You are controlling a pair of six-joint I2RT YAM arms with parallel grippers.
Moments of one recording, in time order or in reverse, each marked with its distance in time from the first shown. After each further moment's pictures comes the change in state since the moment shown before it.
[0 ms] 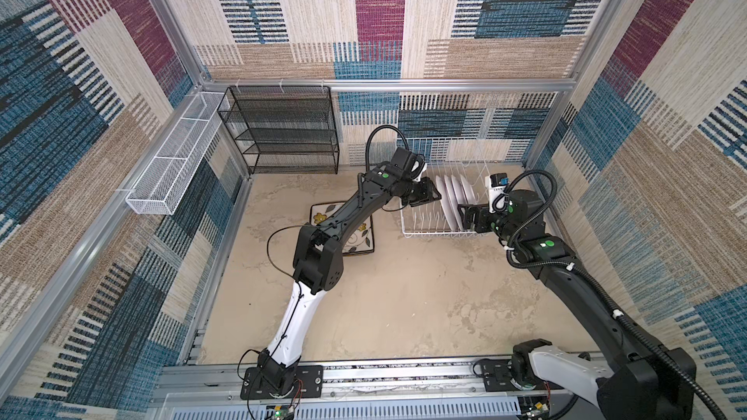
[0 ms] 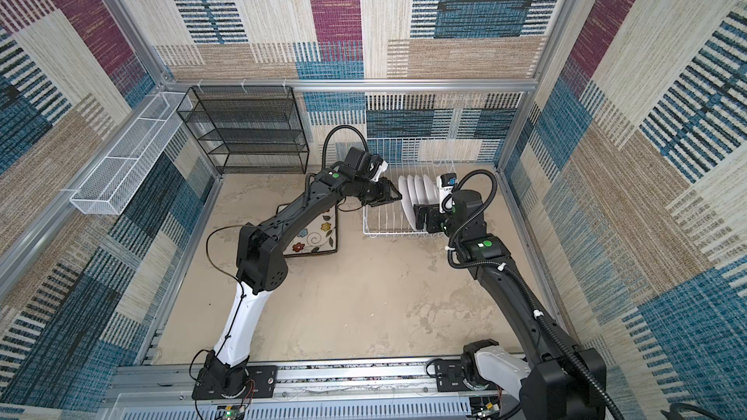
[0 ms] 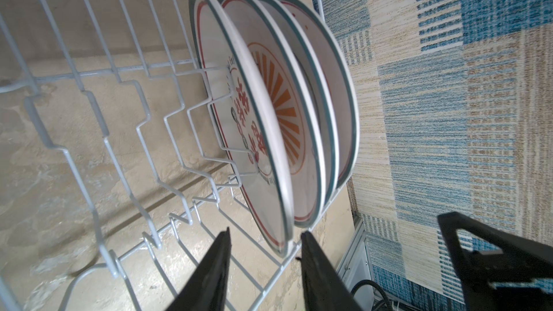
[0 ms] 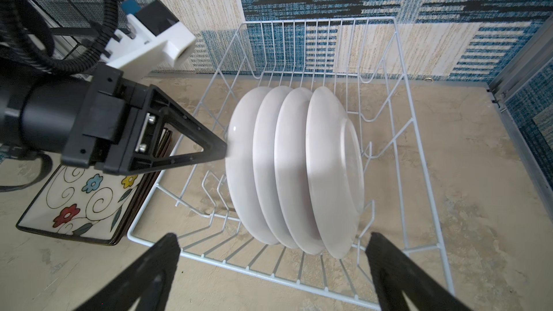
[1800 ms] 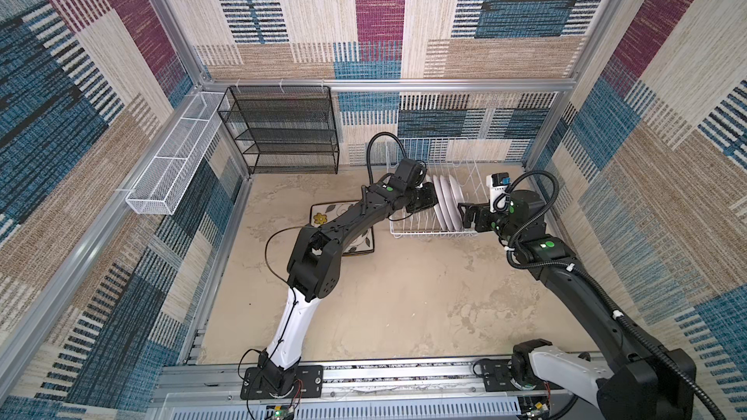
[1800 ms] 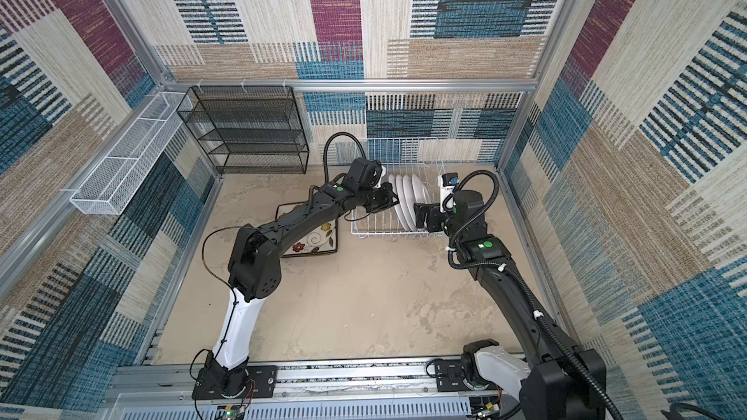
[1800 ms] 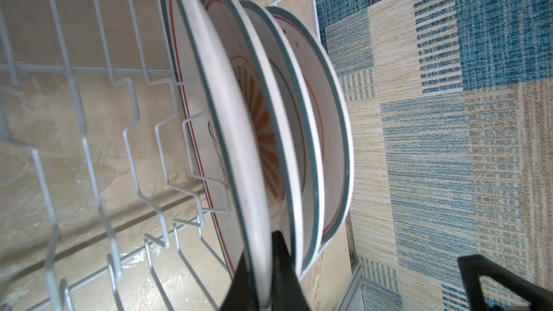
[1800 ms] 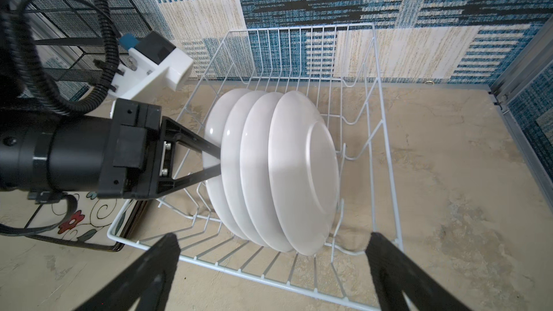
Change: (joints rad) left arm -0.038 -0.120 -0.272 0.263 -0.165 -0.161; right arm -0.005 -0.001 -0.010 0.028 -0.008 0.015
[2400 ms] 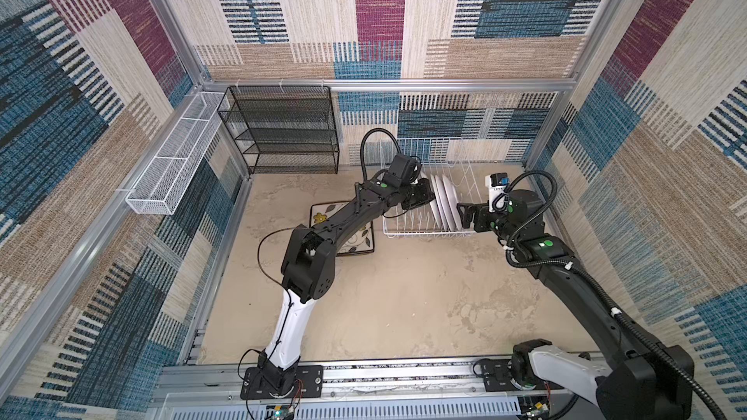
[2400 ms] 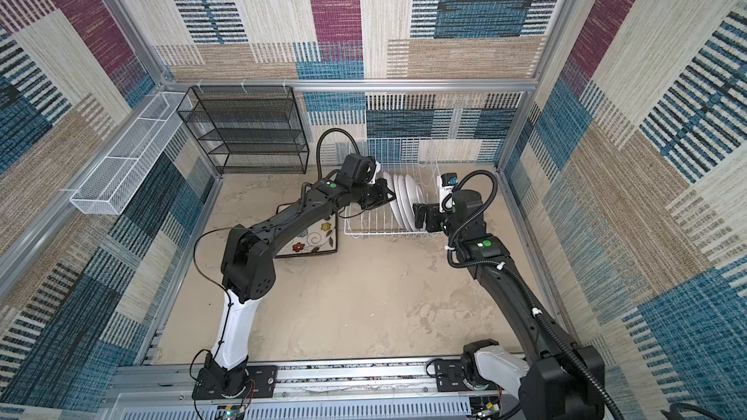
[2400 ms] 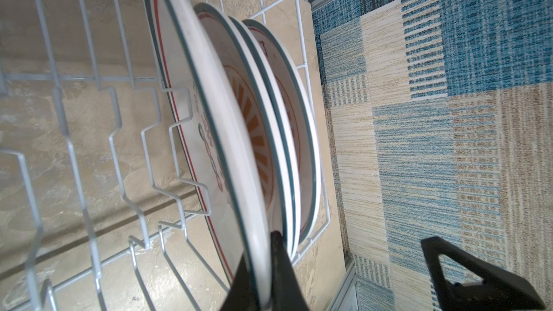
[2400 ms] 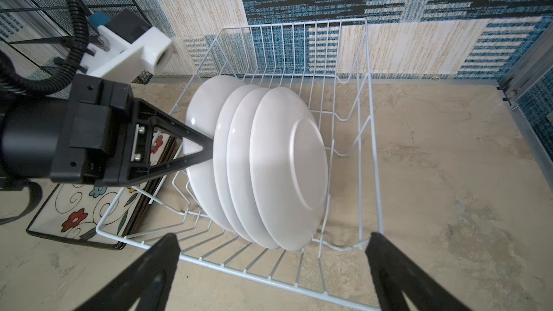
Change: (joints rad) left arm 0.019 -0.045 -0.008 -0.022 0.026 0.000; right arm 0.000 0.011 0.000 0.002 -0.011 0.008
